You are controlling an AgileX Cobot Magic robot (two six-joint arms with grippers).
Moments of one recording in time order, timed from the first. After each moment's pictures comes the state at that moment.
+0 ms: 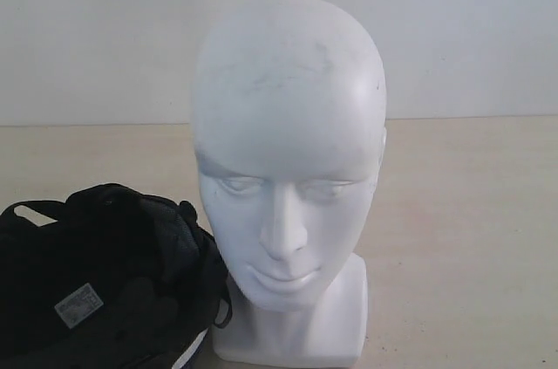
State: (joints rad) left arm 0.12 1.21 -0.63 -0.21 0.55 0.22; right arm 0.08 0.00 0.00 0.06 0.35 -0.04
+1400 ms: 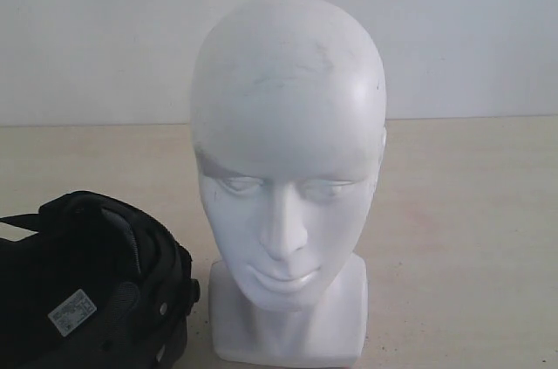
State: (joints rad) left arm -0.04 0.80 -0.91 -0.39 1.18 0.46; right arm 0.08 0.00 0.00 0.06 0.35 -0.04
